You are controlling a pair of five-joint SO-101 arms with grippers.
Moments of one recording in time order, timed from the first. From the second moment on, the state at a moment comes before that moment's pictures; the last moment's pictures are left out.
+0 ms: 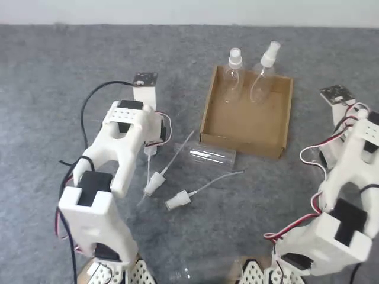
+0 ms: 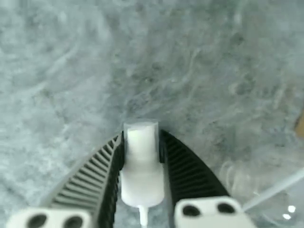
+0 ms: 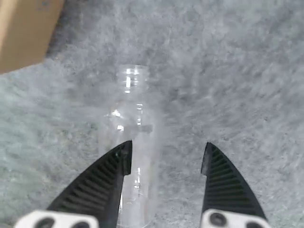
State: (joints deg) left arm 1.8 17.9 17.8 60.3 10.0; right arm 27.9 4.6 12.6 73.1 46.3
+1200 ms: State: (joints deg) left arm -2.4 3.7 36.0 54.1 -12.4; right arm 28.3 4.6 12.6 72.6 46.3
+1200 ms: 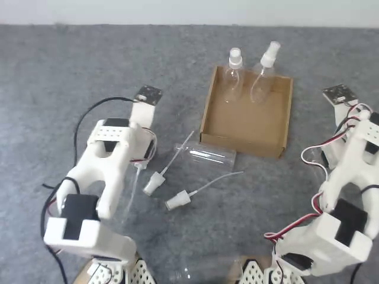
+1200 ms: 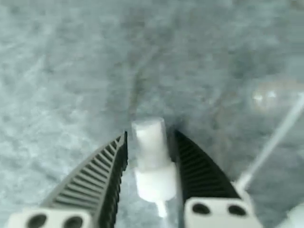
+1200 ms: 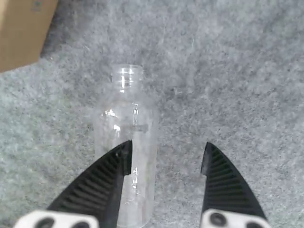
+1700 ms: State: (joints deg) left arm -3.1 3.6 32.7 55.2 -13.9; right arm 28.3 4.6 12.6 72.6 46.3
